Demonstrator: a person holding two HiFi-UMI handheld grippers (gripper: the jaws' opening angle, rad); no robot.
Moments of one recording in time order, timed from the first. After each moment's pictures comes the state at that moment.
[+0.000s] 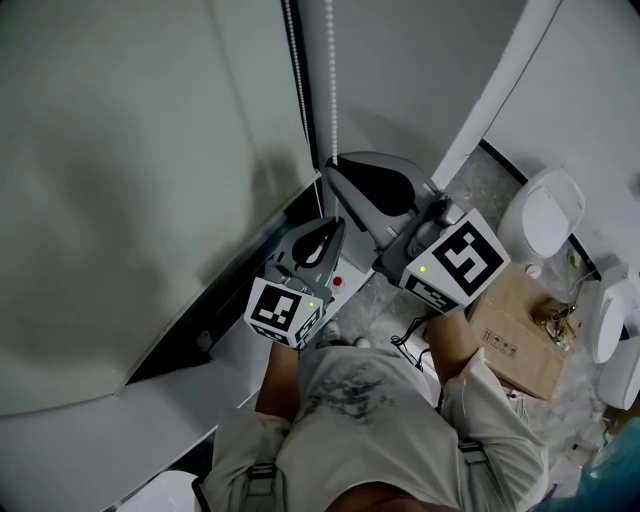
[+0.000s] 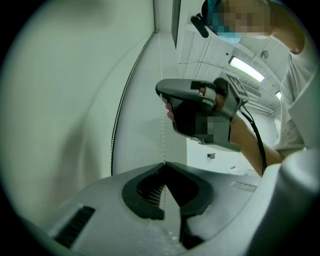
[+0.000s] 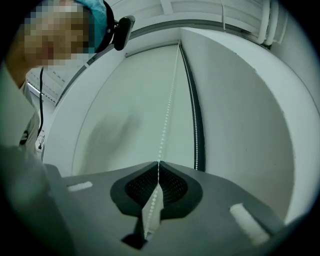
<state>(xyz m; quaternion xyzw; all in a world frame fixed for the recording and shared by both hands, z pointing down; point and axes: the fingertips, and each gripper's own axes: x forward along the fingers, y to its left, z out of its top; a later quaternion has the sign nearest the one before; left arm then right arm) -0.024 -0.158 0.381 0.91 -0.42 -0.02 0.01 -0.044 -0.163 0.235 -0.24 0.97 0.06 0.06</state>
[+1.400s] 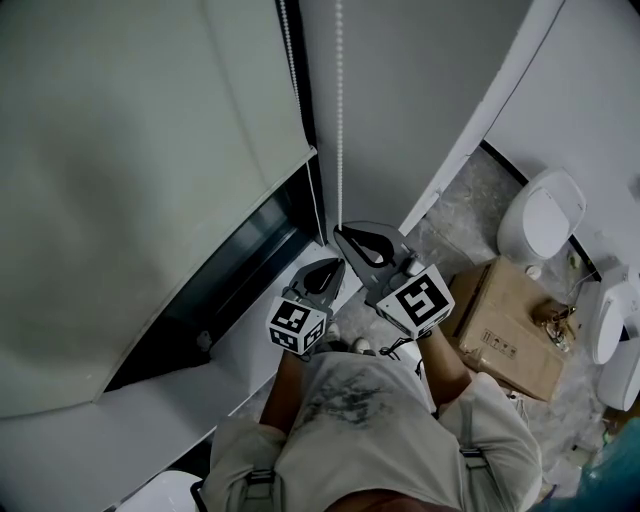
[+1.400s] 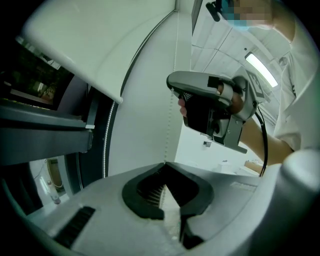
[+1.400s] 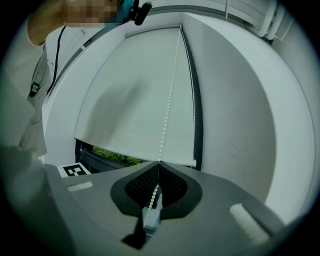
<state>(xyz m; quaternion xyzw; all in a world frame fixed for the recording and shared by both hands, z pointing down) -0.021 -0.130 0.530 0.90 -0.40 0.04 0.14 -0.043 -0.145 0.376 -0.27 0.96 0.07 -0.02</state>
